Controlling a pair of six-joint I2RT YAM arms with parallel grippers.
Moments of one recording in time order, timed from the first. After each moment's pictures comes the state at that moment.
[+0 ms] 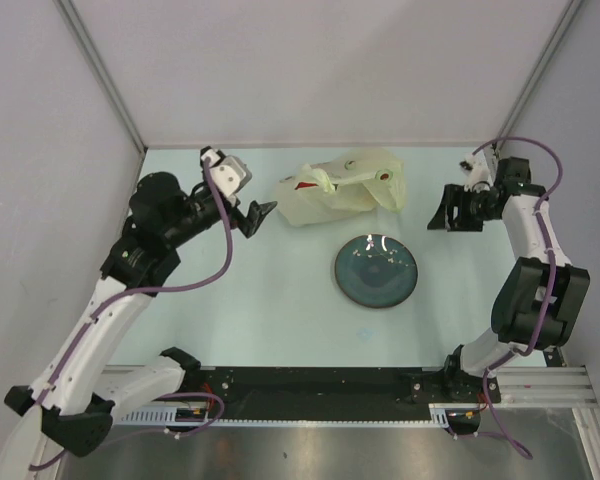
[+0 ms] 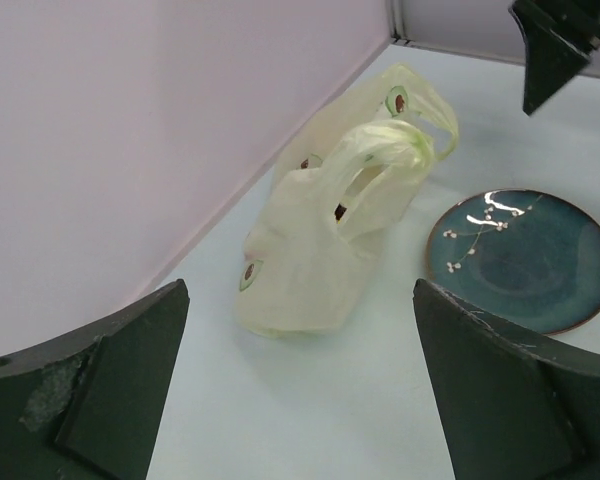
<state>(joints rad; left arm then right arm) -0.49 1.03 1.26 -0.35 0.33 0.34 -0.23 1.58 1.33 -0.78 -0.63 -0.14</state>
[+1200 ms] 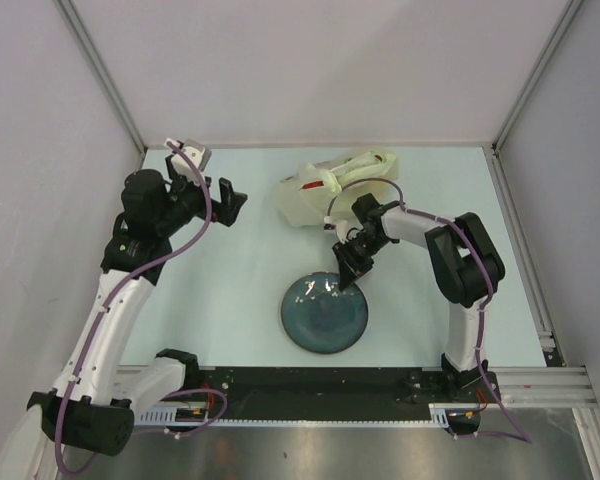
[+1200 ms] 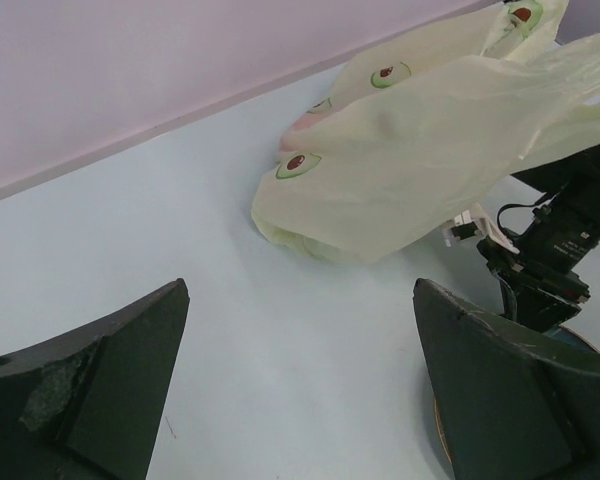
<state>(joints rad) -0.19 1.00 1.12 -0.34 0.33 0.05 0.47 1.98 1.27 -0.72 -0.70 -0.26</state>
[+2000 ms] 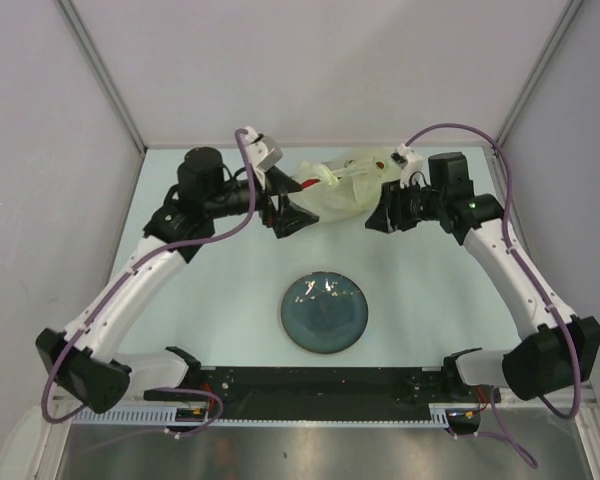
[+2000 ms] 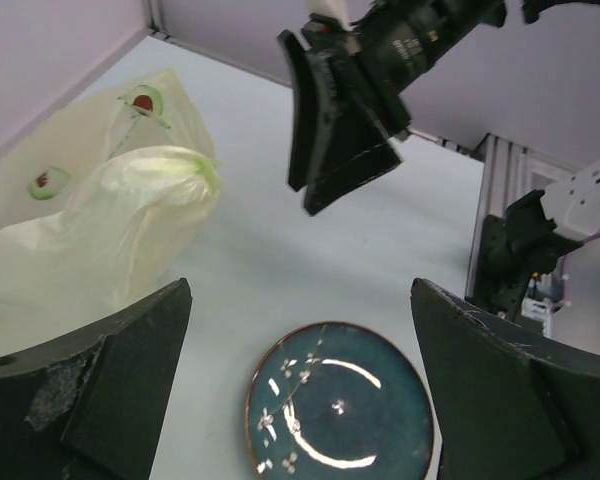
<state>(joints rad) -0.51 1.19 1.30 -0.30 0.71 0.00 0.32 1.27 1.27 -0.67 -0.58 0.05</state>
